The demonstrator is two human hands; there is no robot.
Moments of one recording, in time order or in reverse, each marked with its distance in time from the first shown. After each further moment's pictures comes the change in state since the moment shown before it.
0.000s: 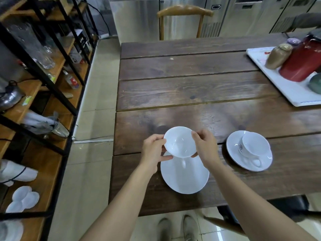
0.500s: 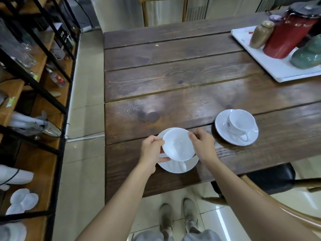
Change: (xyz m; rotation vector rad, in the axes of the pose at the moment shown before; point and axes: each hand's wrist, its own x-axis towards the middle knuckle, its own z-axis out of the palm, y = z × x) left_hand -0.021 -0.041 0.006 0.113 -0.038 -0.075; right_hand -0.037 0.042 -0.018 -0.119 0.055 -0.033
